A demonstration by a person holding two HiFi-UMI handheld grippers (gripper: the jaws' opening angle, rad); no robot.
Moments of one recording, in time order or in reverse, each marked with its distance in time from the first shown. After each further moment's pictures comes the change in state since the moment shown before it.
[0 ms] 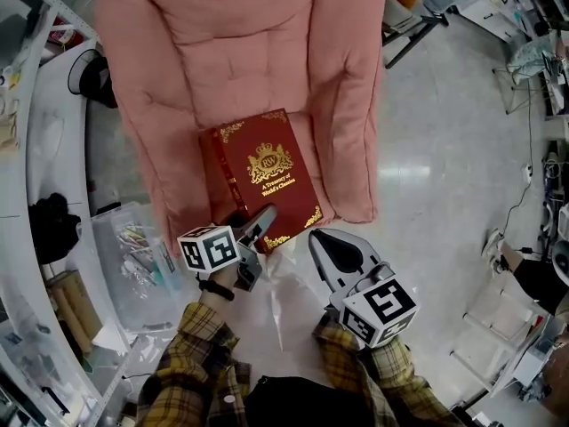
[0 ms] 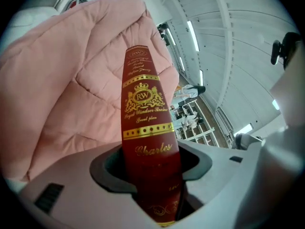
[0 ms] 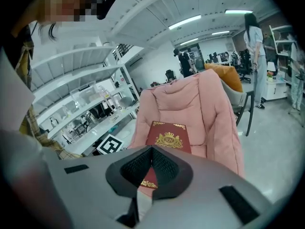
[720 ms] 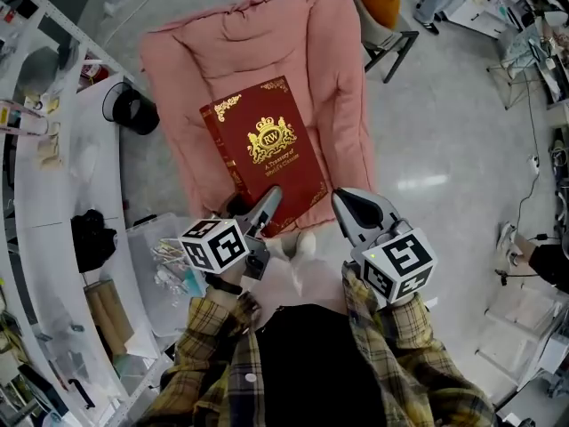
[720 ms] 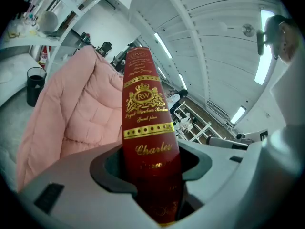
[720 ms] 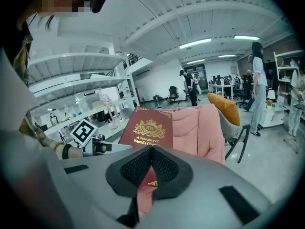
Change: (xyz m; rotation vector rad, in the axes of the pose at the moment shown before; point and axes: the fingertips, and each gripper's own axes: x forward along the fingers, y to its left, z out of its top) left arm -0.092 -0.148 0.086 0.315 -0.175 -0.020; right arm -0.062 0.021 0.097 -0.149 -0.153 -0.055
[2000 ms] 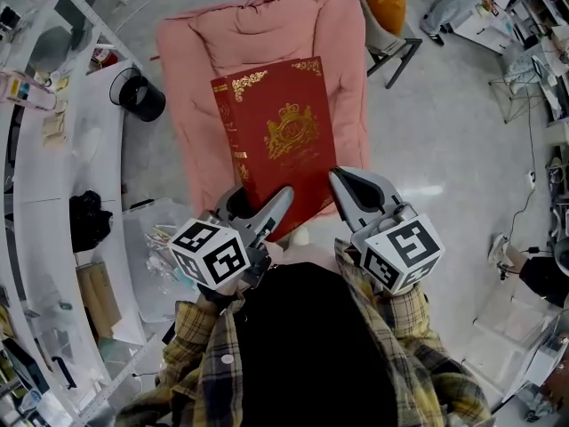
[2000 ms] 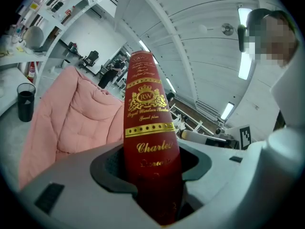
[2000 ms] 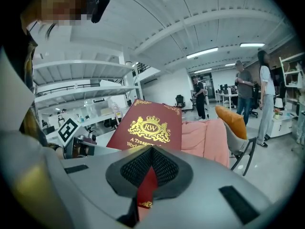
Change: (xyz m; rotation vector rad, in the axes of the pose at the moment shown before) left arm -0.043 -0.093 0.025 0.124 -0.066 -0.082; right arm -0.020 0.024 0.054 -0.064 -0.105 0.070
